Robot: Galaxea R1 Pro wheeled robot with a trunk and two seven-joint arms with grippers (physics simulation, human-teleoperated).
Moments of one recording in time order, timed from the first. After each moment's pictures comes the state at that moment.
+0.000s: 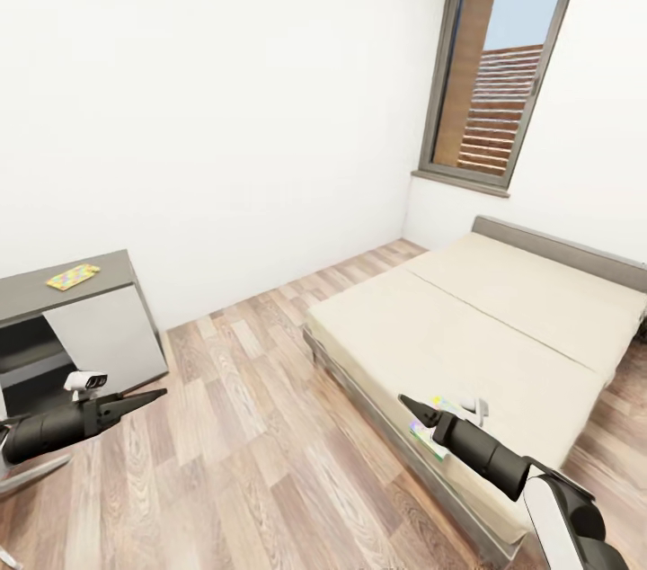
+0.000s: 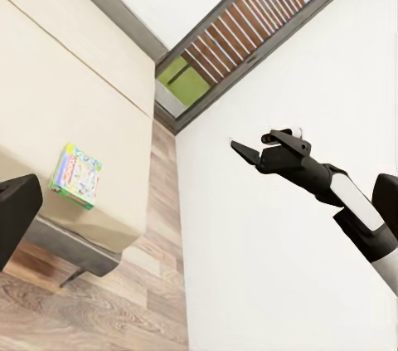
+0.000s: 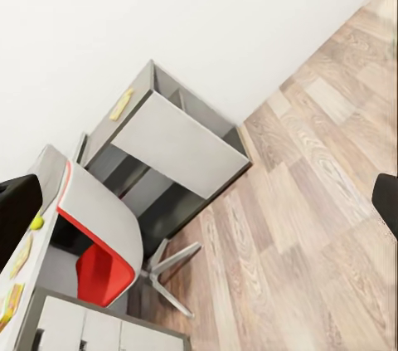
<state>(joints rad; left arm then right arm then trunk) -0.42 0.47 0.26 -1.01 0.33 0.69 -1.57 -0.16 -0.03 -0.22 -1.48 -0.53 0.67 0.65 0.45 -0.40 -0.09</state>
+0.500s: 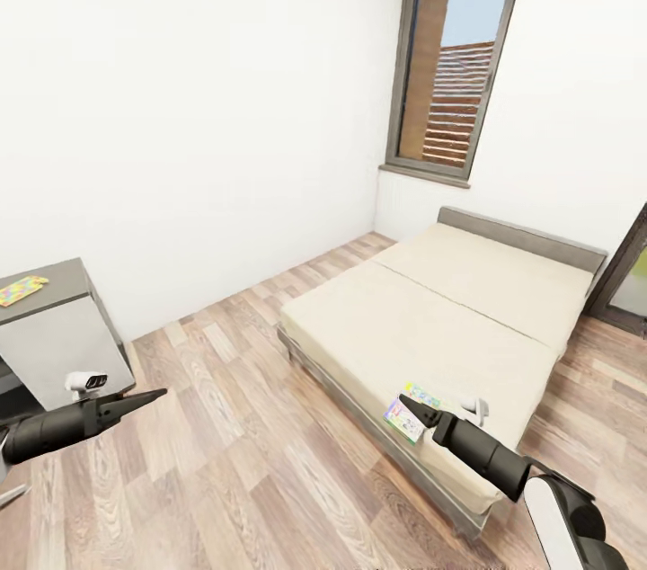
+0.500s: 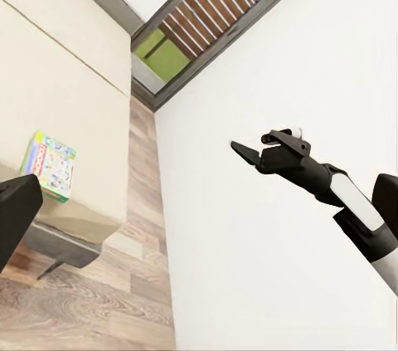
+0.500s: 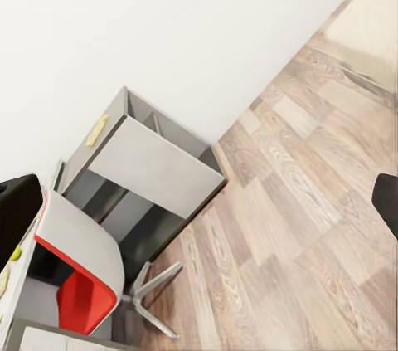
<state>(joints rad) -0.42 0.47 0.26 -1.01 0.33 0.69 -1.57 -0.16 -0.03 -0.22 -1.48 -0.53 0.67 0.65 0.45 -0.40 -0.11</state>
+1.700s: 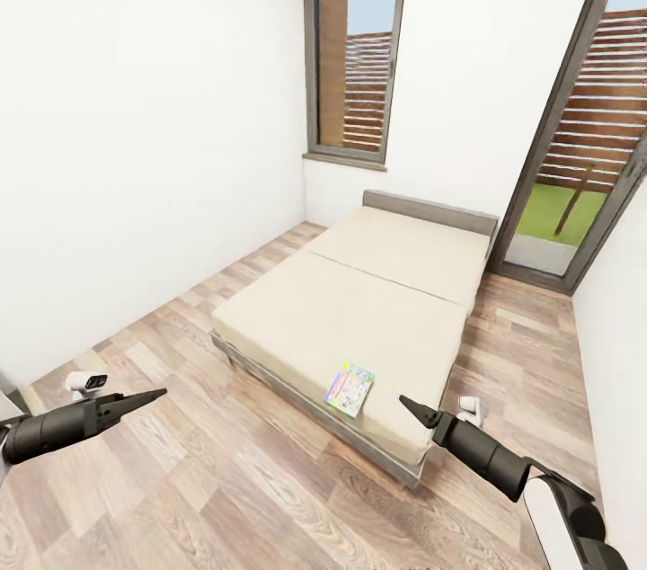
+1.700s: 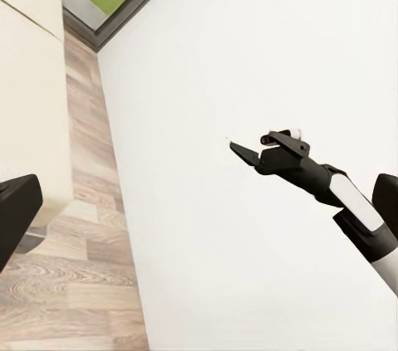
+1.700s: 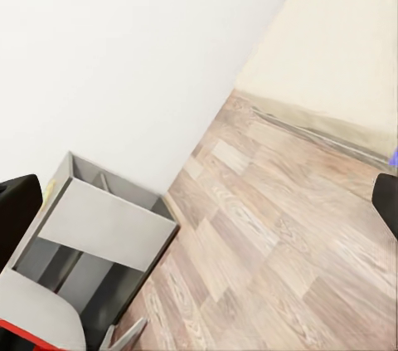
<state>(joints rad) -0.42 0.47 0.26 -1.01 0.33 0.69 -1.57 -0.16 -0.03 -0.22 -1.47 -0.53 0.67 0.65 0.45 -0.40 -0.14</state>
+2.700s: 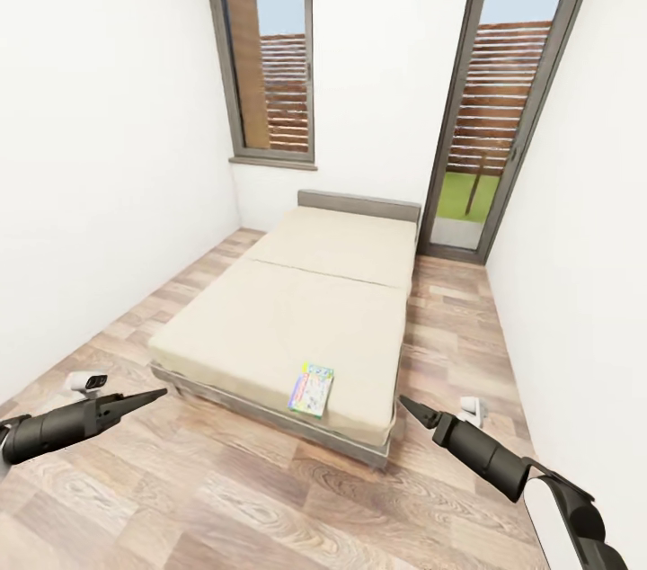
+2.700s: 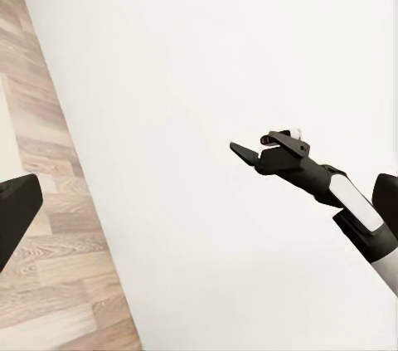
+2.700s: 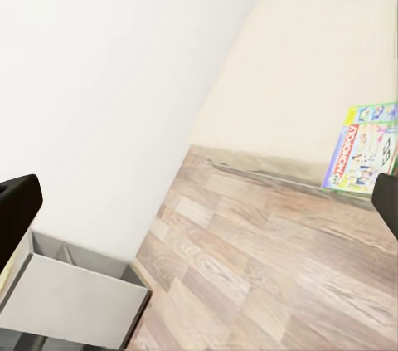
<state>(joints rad) -0.42 0.47 0.26 -1.01 0.33 0.69 -1.57 -0.16 -0.03 -0.22 -1.47 -0.53 0.67 0.65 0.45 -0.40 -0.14</state>
